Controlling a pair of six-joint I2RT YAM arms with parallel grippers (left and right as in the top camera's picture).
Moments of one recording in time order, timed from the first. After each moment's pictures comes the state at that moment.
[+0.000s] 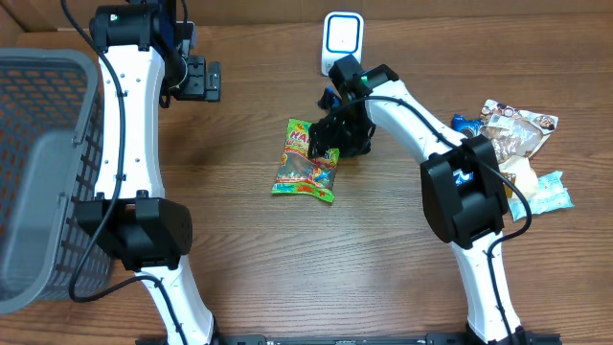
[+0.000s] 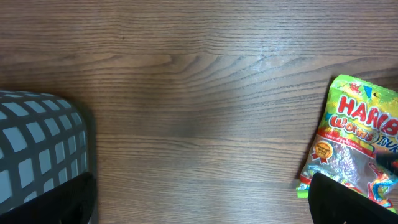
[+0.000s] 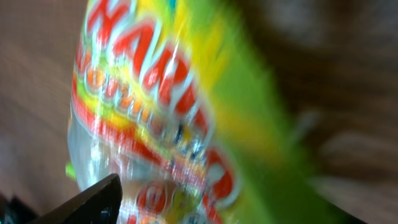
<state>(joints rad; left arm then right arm) 0.03 2.10 2.30 -1.52 -0.06 0.00 0.46 2.37 1.97 -1.06 -0.45 0.23</state>
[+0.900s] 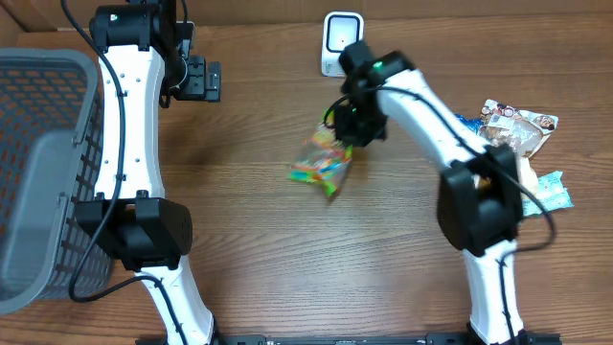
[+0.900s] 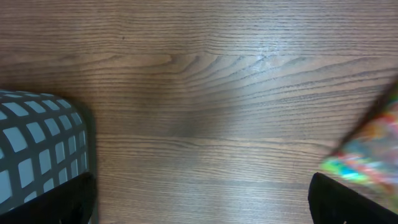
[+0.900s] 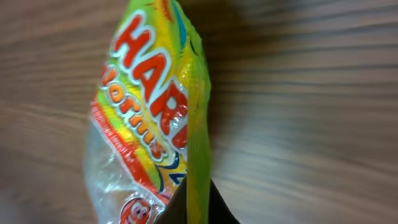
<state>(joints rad) 0.03 2.10 2.30 -1.51 -0.06 0.00 0.44 2.27 2.01 -1.21 -0.23 0.43</state>
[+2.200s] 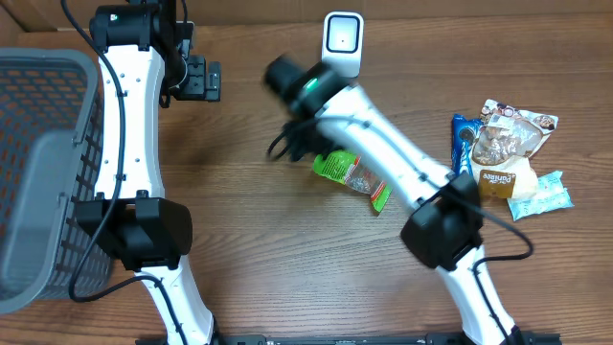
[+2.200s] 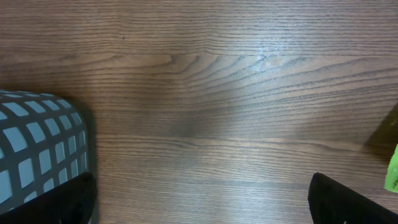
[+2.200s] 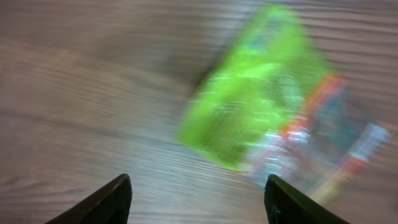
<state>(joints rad) 0.03 2.10 2.30 -1.51 -0.06 0.00 0.67 2.34 2.36 -1.51 0.03 0.46</state>
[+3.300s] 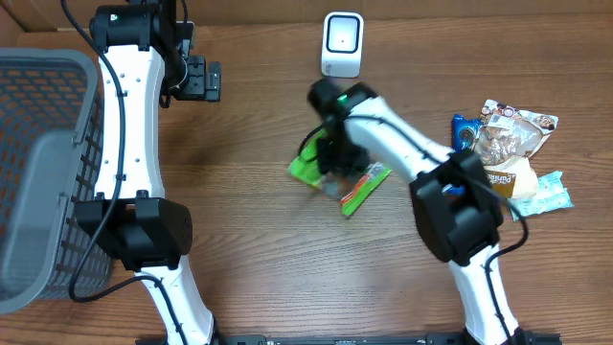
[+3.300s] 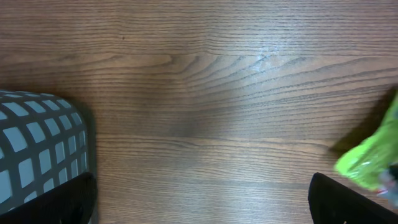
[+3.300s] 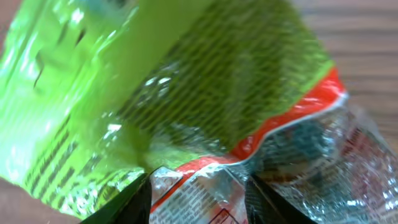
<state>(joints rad) 0.03 2.10 2.30 -1.51 -0.06 0.00 0.60 2.30 1.86 -1.13 -0.12 0.46</state>
